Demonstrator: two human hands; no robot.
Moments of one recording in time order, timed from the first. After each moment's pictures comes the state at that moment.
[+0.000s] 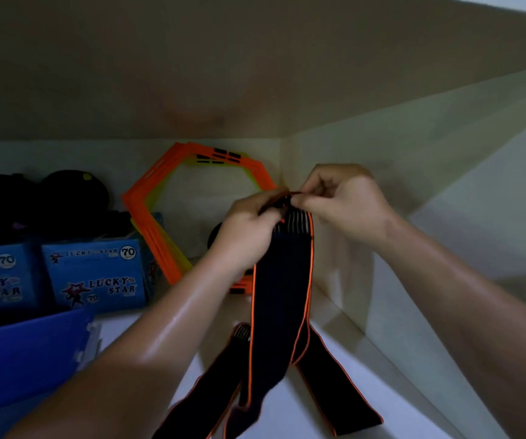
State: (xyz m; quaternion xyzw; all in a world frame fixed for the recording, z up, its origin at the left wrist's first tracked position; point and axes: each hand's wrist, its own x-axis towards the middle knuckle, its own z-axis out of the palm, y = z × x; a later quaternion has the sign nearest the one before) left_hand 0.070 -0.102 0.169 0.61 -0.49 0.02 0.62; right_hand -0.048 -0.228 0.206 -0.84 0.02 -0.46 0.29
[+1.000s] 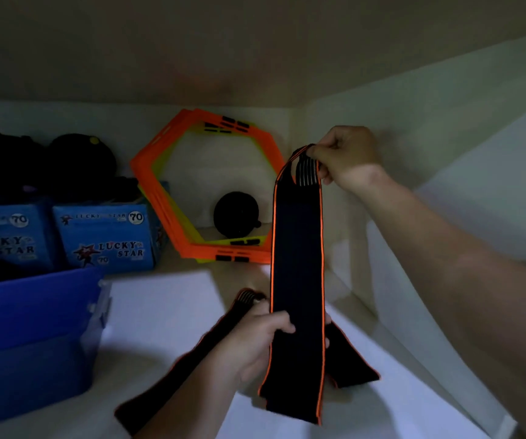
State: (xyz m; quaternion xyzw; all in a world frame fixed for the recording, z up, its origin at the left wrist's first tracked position) left_hand 0.024 -0.063 0.002 0.46 -0.36 -0.46 0.67; right_hand -0.005 -0.261 0.209 -0.77 0.14 -0.49 0.38
